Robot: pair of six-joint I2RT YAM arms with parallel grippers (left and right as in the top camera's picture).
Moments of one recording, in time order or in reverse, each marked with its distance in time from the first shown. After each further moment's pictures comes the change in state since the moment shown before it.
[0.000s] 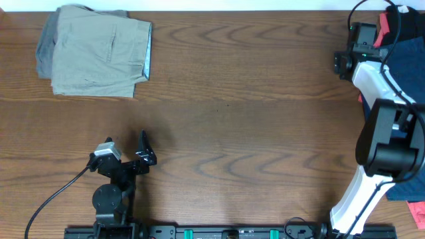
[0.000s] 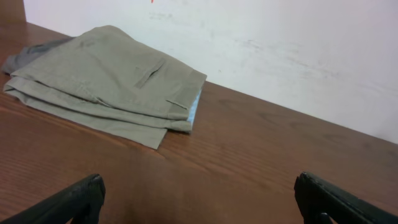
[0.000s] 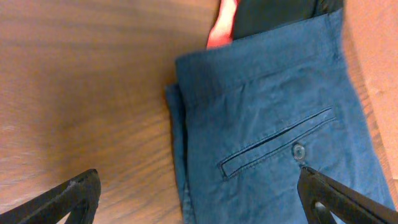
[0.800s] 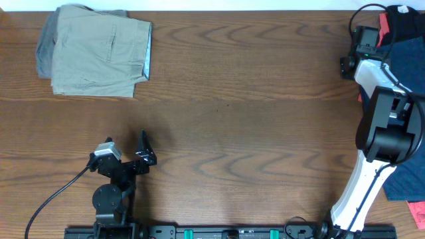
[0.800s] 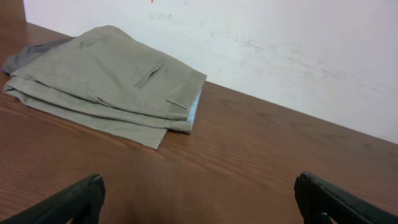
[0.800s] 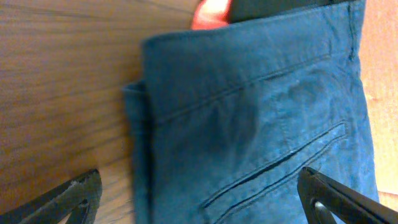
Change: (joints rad) left arm 0.000 0.000 0.000 0.000 0.000 0.000; right arm -0.056 0.157 0.089 0.043 0.063 -0.129
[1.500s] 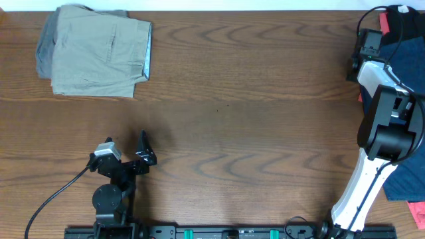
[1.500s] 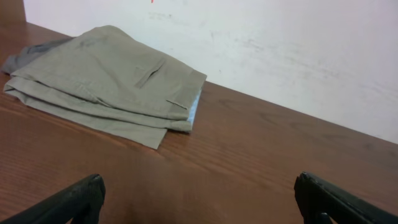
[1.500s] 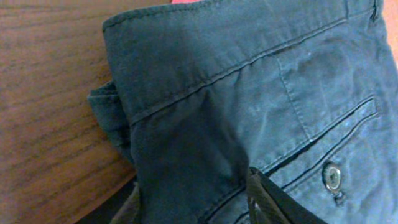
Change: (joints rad) left arm 0.000 0.000 0.000 0.000 0.000 0.000; right arm -0.026 0.028 0.006 0.005 -0.026 0.140
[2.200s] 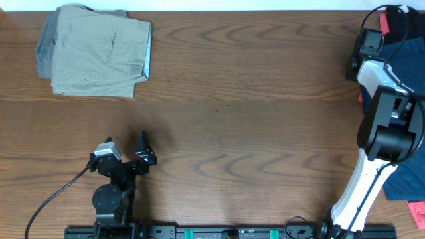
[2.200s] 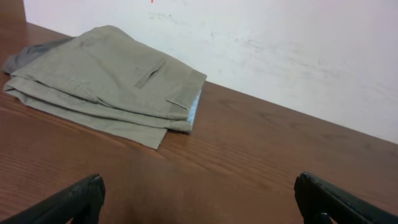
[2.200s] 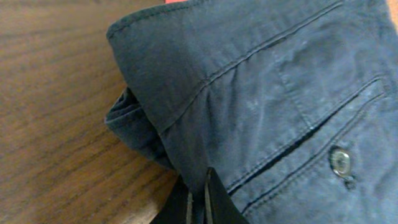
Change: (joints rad) left arm 0.000 0.000 0.000 0.000 0.000 0.000; right arm 0.005 -0.017 0.000 -0.017 -0.015 0.113
